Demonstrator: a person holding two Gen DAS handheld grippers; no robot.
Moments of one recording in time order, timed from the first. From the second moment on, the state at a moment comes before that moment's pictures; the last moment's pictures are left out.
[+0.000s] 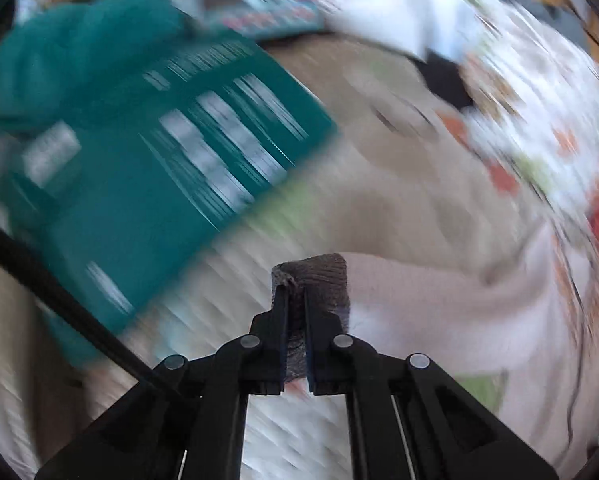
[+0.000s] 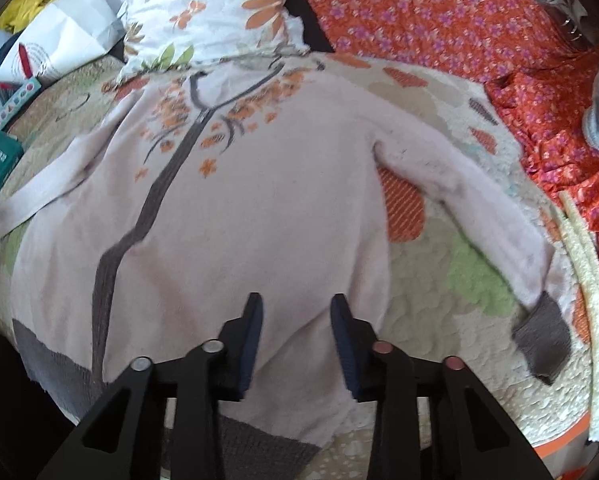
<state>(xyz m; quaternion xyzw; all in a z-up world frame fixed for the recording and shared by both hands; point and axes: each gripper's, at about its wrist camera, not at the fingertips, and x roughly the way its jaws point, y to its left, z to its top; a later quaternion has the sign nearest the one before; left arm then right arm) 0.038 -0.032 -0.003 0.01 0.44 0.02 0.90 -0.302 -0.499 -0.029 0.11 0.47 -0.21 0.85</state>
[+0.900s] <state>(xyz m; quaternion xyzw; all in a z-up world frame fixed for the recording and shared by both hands) -0.061 -0.413 0.060 0.05 0.45 -0.33 0.83 -0.393 -0.621 -0.016 0.28 0.38 -0.26 0.84</state>
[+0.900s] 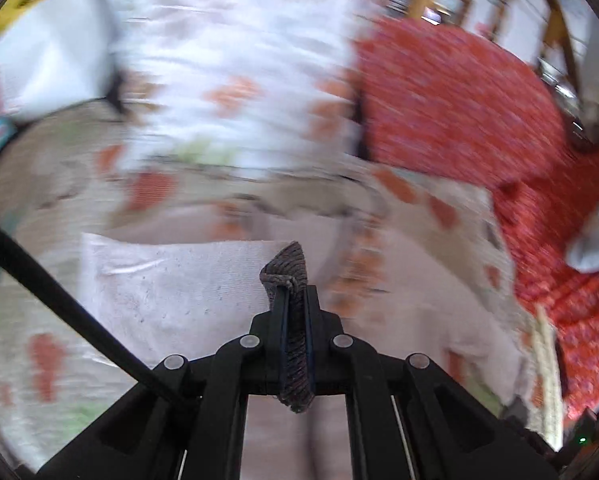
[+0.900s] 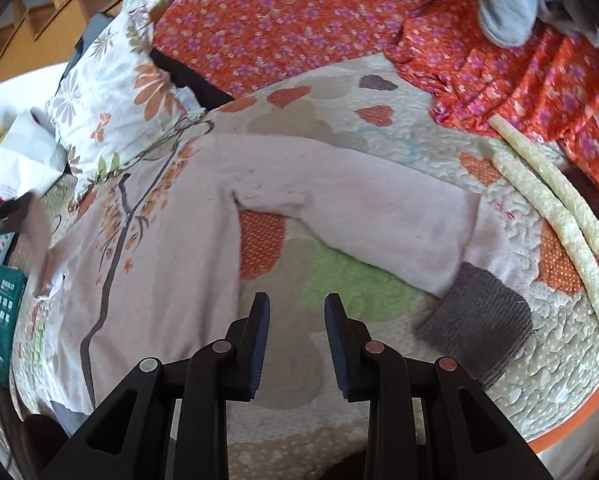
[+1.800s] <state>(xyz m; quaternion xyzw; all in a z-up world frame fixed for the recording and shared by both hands) -0.099 -0.250 -0.010 0.03 0.46 -0.20 0.86 -0.181 -0.600 -0.039 0.26 0.43 -0.12 0.86</state>
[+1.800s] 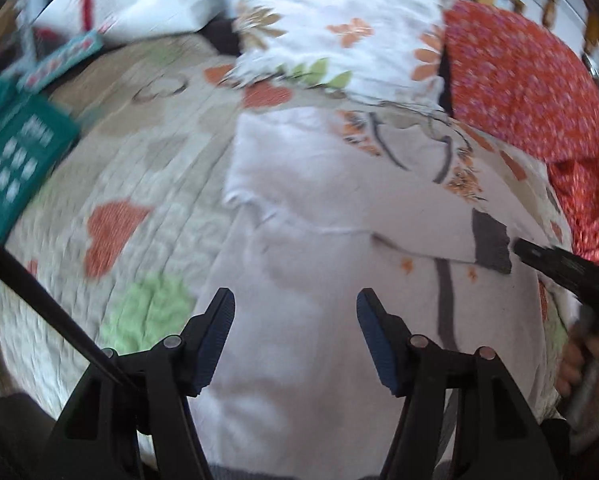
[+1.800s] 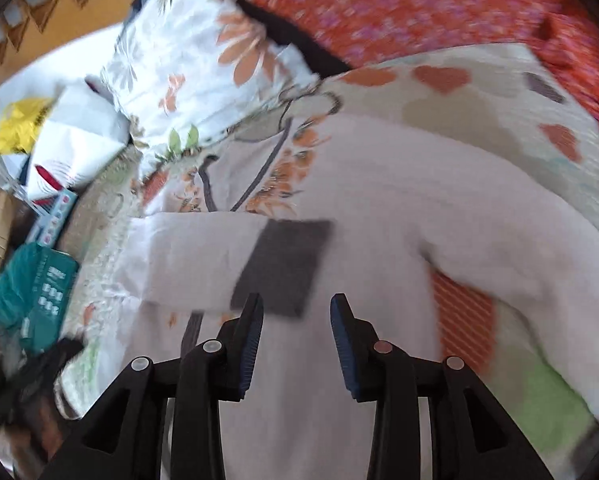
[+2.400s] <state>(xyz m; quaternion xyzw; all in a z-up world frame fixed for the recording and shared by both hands) -0.097 -0.234 -0.058 0.05 0.49 -0.16 0.85 -0.115 -0.652 -0.052 0.19 0.51 -0.23 0.81</state>
